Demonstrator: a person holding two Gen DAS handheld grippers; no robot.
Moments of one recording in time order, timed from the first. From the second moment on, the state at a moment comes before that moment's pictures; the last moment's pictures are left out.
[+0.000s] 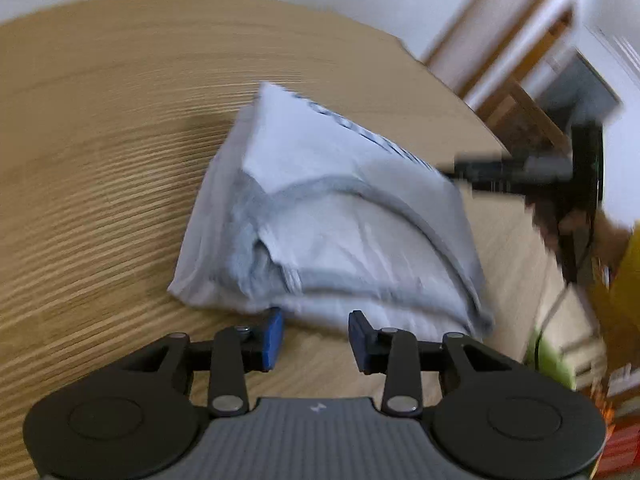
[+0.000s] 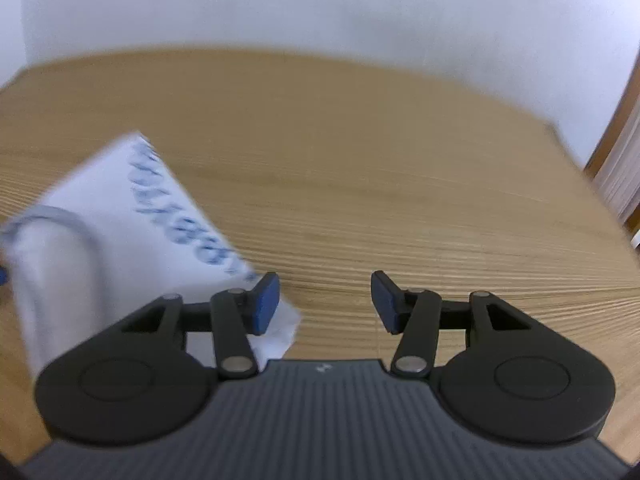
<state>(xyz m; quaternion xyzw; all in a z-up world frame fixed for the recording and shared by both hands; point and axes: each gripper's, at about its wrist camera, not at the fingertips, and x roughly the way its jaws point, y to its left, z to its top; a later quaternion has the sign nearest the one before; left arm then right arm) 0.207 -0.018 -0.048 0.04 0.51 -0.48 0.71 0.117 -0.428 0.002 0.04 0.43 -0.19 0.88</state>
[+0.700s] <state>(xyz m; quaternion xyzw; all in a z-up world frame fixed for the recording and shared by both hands) 0.218 0.035 0.027 0.10 0.44 -0.34 0.82 0.106 -0.250 0.045 0.06 0.37 0.12 0.92</state>
